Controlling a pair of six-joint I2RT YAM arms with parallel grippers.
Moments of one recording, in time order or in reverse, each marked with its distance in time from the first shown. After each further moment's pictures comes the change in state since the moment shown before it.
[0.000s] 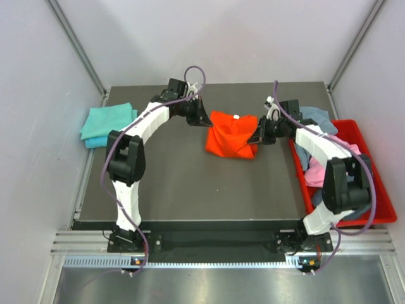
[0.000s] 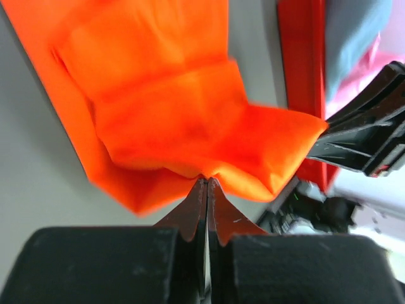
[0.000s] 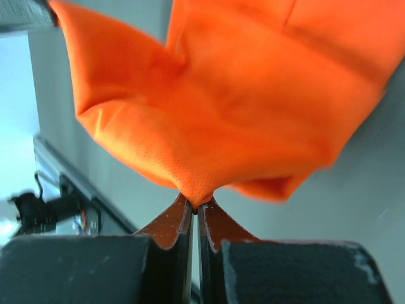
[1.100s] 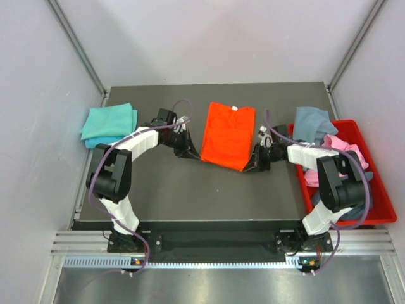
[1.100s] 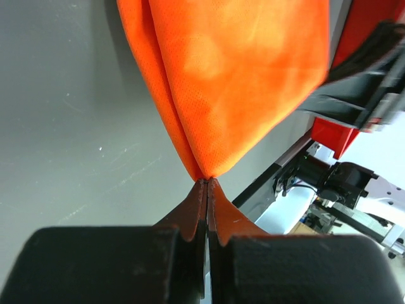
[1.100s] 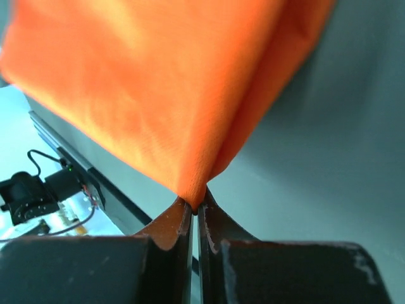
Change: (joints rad) left arm 0.034 -0.212 -0.497 0.055 -0.004 -0.053; right arm 0.048 0.109 -0.251 0.150 -0.035 0.135
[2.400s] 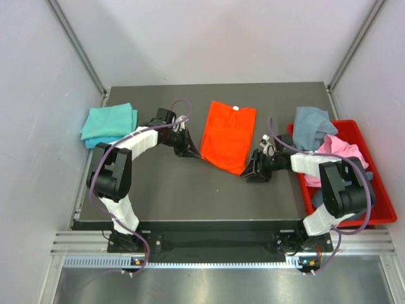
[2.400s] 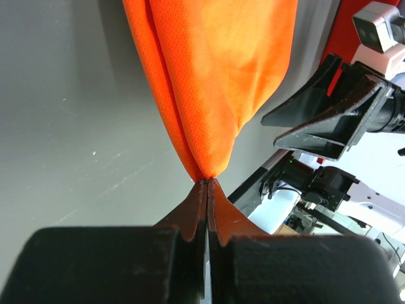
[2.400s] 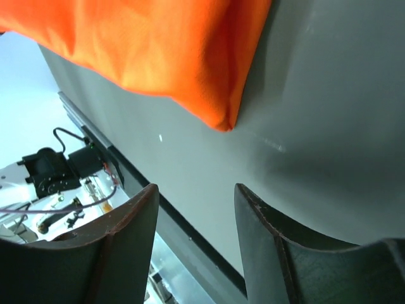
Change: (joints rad) left arm 0.012 0.009 0.000 0.028 0.029 -0.056; right arm -0.022 -0.088 -0.142 0.064 -0.121 0.040
